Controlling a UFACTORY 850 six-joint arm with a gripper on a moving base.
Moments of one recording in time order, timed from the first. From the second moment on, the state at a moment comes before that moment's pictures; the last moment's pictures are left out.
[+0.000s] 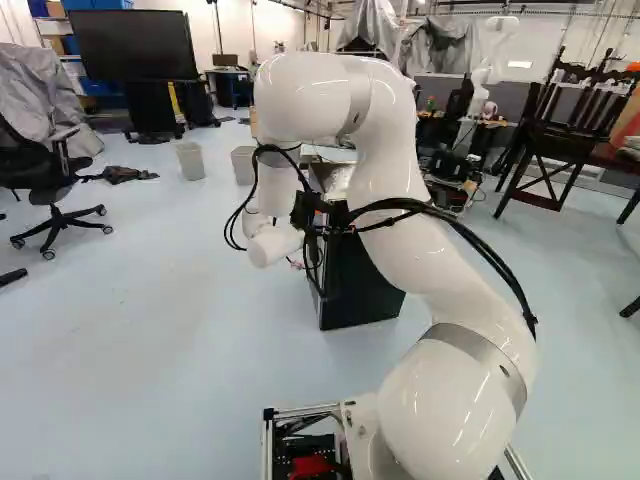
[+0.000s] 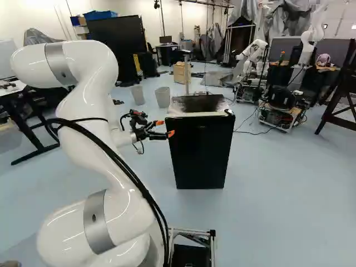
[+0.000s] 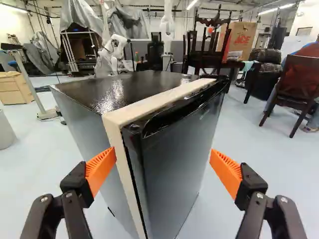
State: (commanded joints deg) arm 30.4 -42.5 -50.6 78.8 79.7 -7.2
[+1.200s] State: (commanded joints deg) arm 28.9 -41.3 -48.1 78.8 81.0 -7.2
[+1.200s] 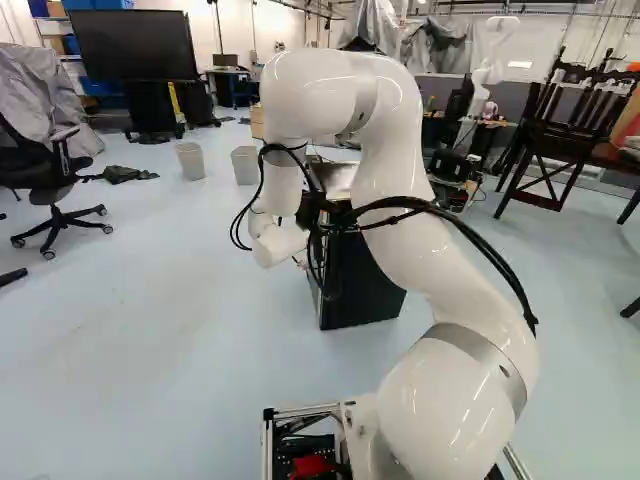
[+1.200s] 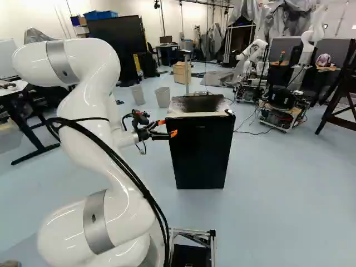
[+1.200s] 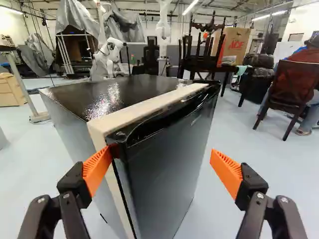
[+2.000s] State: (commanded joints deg) arm 28.9 -38.9 -43.2 78.8 81.0 -7.2
